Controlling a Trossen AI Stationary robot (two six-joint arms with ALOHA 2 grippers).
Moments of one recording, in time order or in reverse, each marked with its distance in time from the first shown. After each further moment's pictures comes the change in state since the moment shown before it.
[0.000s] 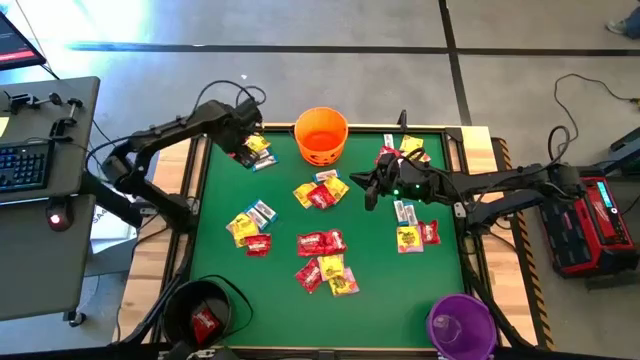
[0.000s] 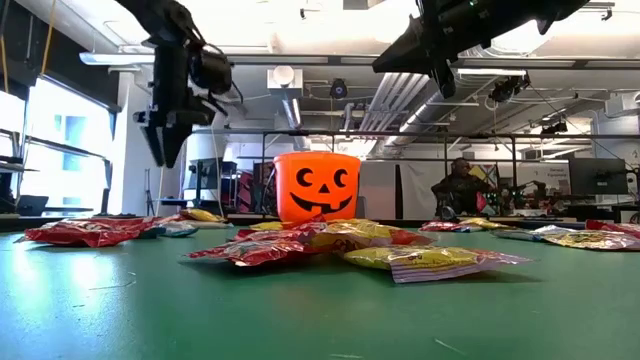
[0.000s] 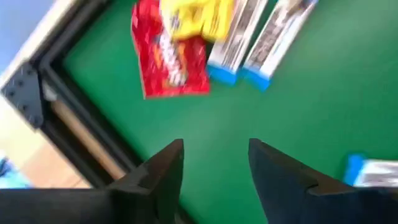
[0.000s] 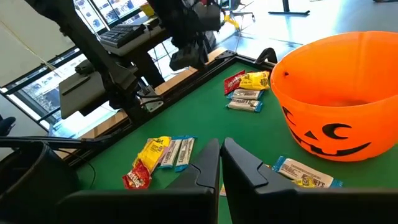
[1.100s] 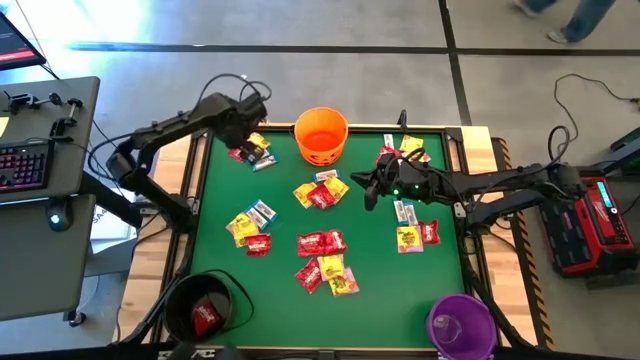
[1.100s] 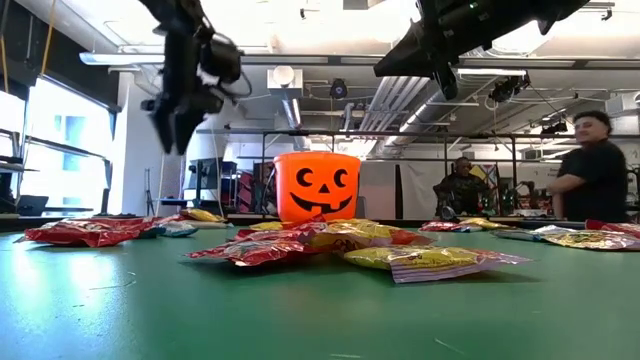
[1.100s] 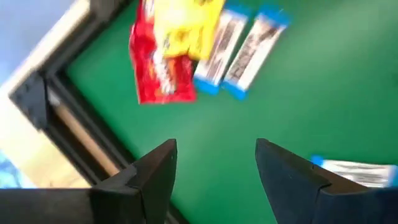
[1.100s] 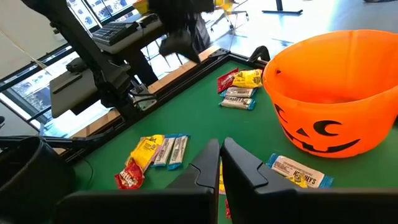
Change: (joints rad) left arm -0.026 0.042 0.180 -0.107 0.034 -0.052; right arm 0.000 0.000 0.000 -0.017 0.016 0.001
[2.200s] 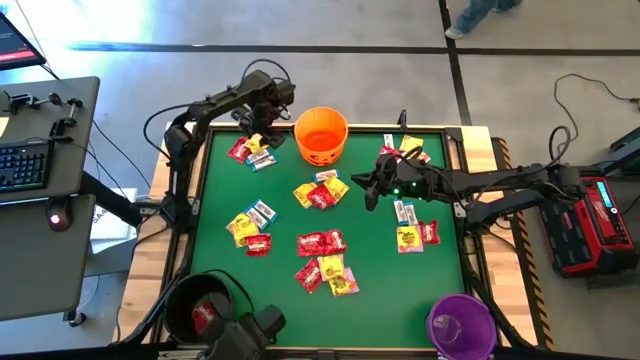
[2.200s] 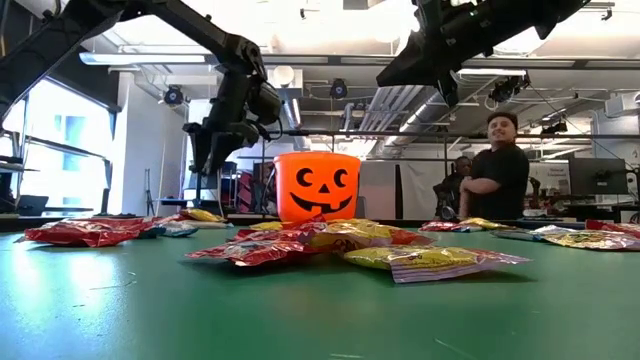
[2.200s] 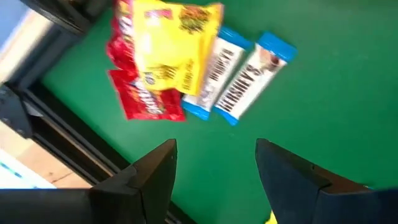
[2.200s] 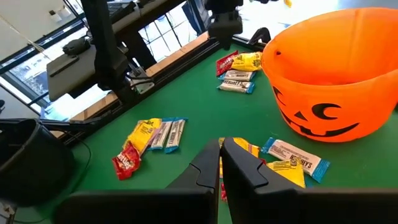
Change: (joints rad) left arm 0.029 0.509 0.481 -0.295 0.057 -0.039; right arm -0.032 0.000 0.000 -0.061 -0.068 -0.001
